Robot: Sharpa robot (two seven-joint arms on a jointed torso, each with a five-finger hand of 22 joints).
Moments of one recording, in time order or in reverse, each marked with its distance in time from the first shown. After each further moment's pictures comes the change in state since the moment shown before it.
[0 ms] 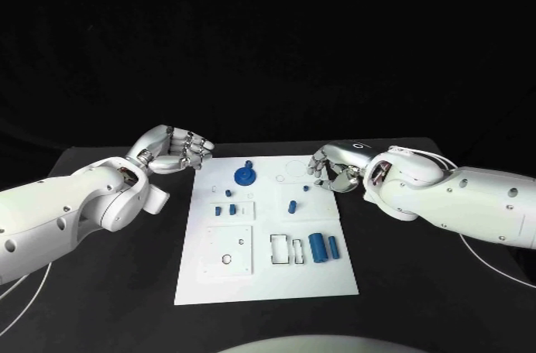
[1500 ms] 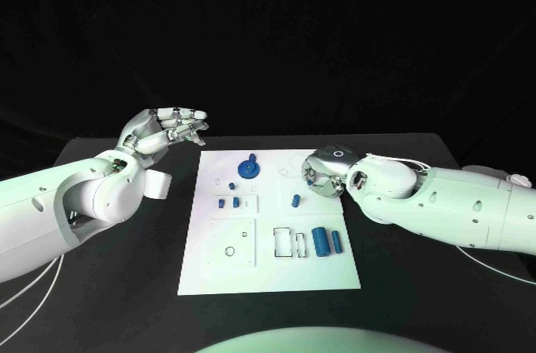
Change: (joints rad) left arm 0.011 -0.062 0.003 0.117 0.440 0.025 0.126; left_hand 0.024 0.023 -0.020 -0.014 0.000 0.012 0.002 0.007 -0.001 0.001 0.001 0.009 0.010 -0.006 0.002 -0.068 -0.033 0.000 0.003 -0.002 -0.060 -0.038; right arm -0.054 0.109 0.002 -0.057 -0.263 0.051 -0.120; right_hand -0.010 0.016 0.048 -0.040 -0.012 0.040 -0.005 -0.008 -0.006 0.059 -0.002 -0.027 -0.072 0.003 0.004 0.050 0.057 -0.032 0.048 -0.002 0.118 -0.001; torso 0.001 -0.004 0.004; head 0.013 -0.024
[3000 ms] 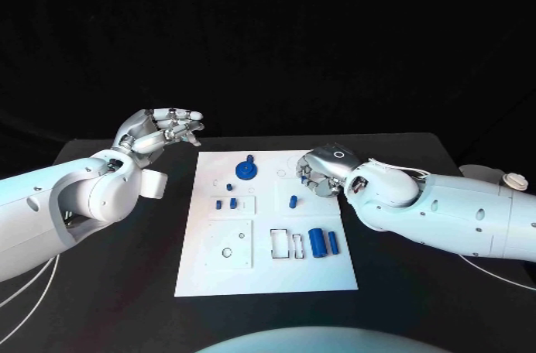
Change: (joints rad) left arm 0.003 -0.003 0.000 -0.012 0.001 -0.006 -0.024; left_hand 0.021 0.021 0.000 -0.017 0.000 0.007 0.000 0.008 -0.001 0.000 0.000 0.004 0.001 0.004 -0.004 -0.014 -0.005 0.000 0.007 0.000 0.008 0.012; right arm -0.024 -0.028 0.007 0.070 -0.012 -0.160 -0.034; right_hand 0.008 0.066 0.065 -0.077 0.007 0.038 -0.010 0.024 0.020 0.052 -0.009 -0.014 -0.019 0.000 -0.007 0.013 0.000 -0.015 0.014 -0.007 0.083 0.000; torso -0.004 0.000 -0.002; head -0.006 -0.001
